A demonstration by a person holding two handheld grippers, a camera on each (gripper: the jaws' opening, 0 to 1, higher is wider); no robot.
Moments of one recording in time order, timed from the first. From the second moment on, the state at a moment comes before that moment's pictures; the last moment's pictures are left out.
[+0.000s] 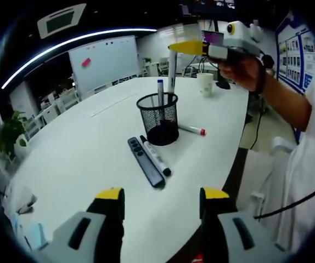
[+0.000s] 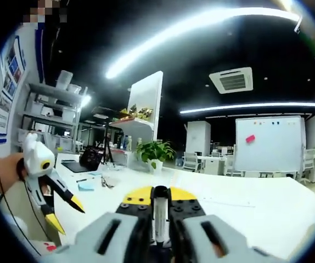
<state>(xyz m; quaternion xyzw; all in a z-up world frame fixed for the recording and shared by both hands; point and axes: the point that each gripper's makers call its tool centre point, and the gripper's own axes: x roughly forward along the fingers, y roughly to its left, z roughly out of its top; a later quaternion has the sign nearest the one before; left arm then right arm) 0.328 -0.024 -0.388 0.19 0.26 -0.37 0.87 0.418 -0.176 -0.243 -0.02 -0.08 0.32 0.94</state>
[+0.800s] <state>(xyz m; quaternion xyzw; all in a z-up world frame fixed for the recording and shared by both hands) 0.328 -0.024 -0.388 0.18 0.26 -0.37 0.87 0.423 -0.174 -0.264 -0.02 -0.05 0.33 0.94</state>
